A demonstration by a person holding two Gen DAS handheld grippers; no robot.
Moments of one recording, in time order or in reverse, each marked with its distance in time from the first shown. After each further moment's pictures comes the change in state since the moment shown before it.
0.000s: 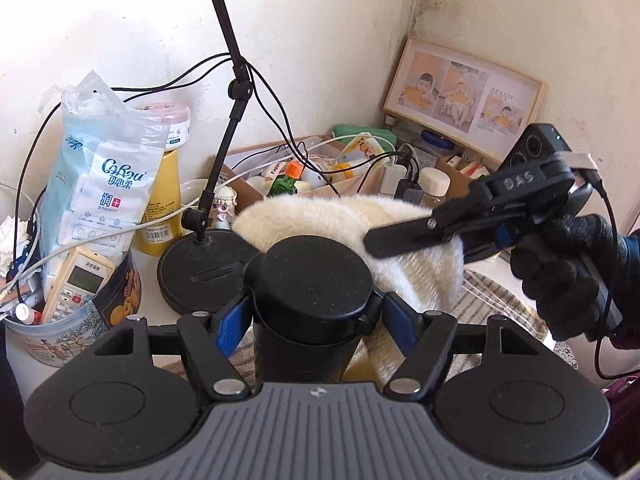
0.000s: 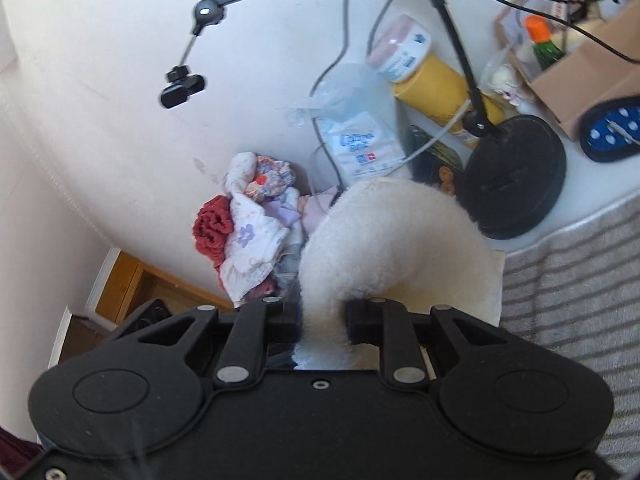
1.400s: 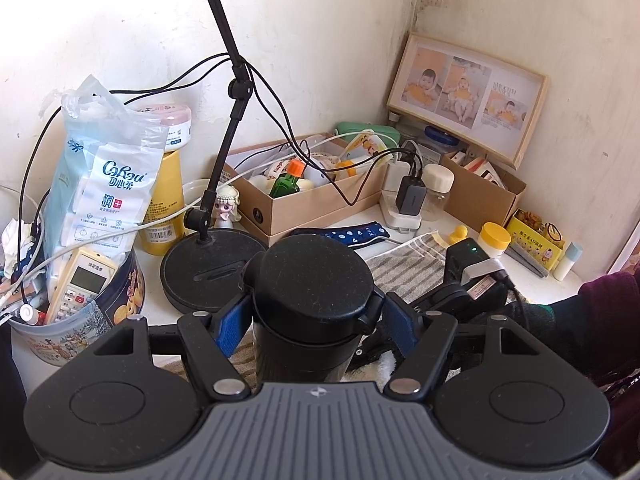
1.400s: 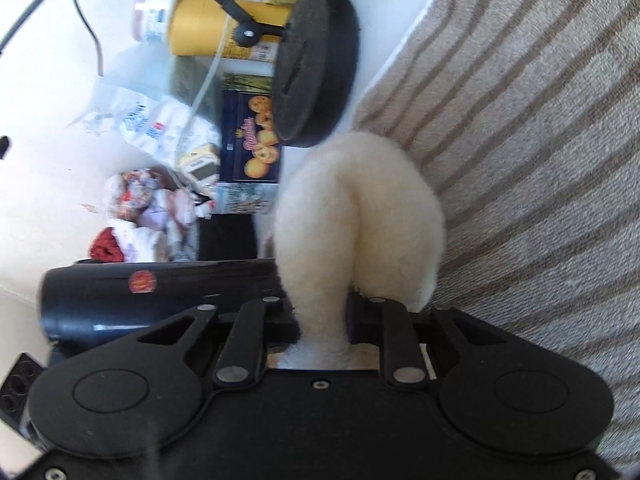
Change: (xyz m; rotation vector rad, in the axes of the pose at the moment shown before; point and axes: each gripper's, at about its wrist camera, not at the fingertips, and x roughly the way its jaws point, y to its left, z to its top) left arm 0.004 -0.011 0.003 0.018 0.008 0.027; right arm 0.037 -0.136 -0.048 0.402 0.085 -0.139
